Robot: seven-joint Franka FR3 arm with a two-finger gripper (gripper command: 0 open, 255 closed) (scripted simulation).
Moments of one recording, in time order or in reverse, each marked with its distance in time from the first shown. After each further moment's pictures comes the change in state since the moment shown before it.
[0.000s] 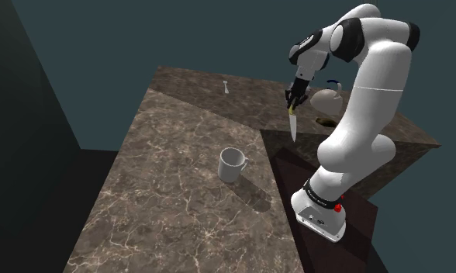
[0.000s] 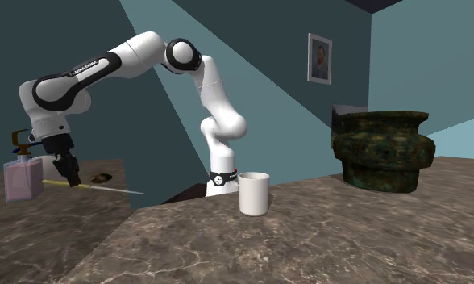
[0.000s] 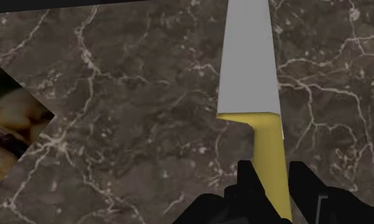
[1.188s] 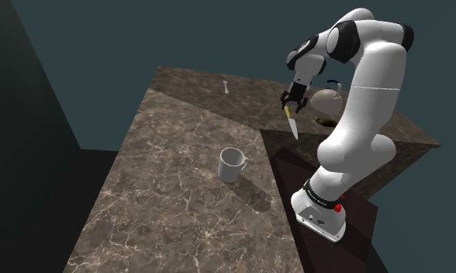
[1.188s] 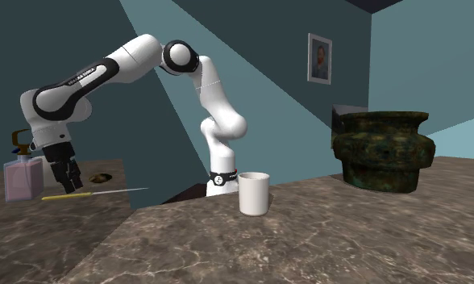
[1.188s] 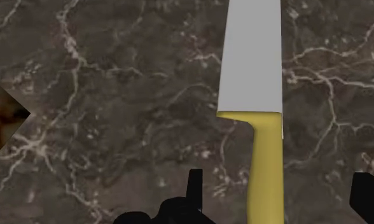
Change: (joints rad) arm -0.005 0.040 0.009 -0.021 0.020 0.057 -0.015
